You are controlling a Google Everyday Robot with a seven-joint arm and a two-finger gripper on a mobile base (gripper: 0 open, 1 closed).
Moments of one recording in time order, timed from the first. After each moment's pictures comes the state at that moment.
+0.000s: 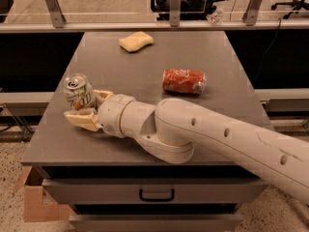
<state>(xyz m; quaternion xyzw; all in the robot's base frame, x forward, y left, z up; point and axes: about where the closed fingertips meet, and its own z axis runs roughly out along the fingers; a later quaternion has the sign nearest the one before) 0.522 0.172 0.855 -0.41 0.65 0.30 0.57</state>
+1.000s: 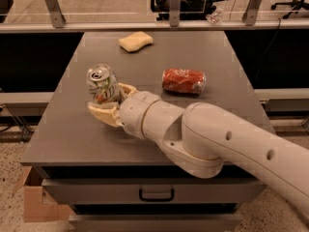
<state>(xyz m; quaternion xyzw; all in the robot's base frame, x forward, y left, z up) 0.513 0.109 0.886 -0.37 0.66 0.24 0.60</state>
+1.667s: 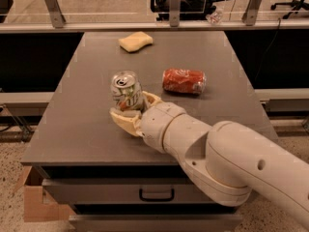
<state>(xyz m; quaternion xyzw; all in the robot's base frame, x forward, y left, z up) 0.490 0.053 0.879 -0.33 0.70 0.20 0.60</state>
